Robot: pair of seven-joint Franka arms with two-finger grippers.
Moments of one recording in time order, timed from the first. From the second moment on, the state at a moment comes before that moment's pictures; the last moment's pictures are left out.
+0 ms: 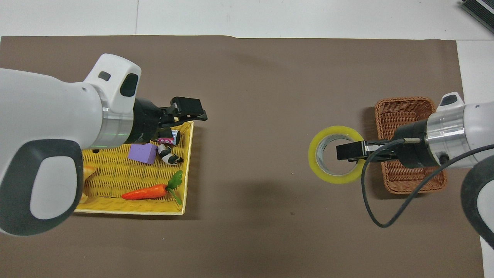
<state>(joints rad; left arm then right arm) -0.24 -0.04 -0.14 -1.77 -0.43 1.98 -0.52 0.18 -0.14 -0.08 -1.89 0.54 1.73 0.00</state>
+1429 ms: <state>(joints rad) 0.08 -0.02 -0.14 -1.60 0.01 1.56 0.06 -0.23 0.22 -0.09 -1.94 0.41 1.99 -0.50</state>
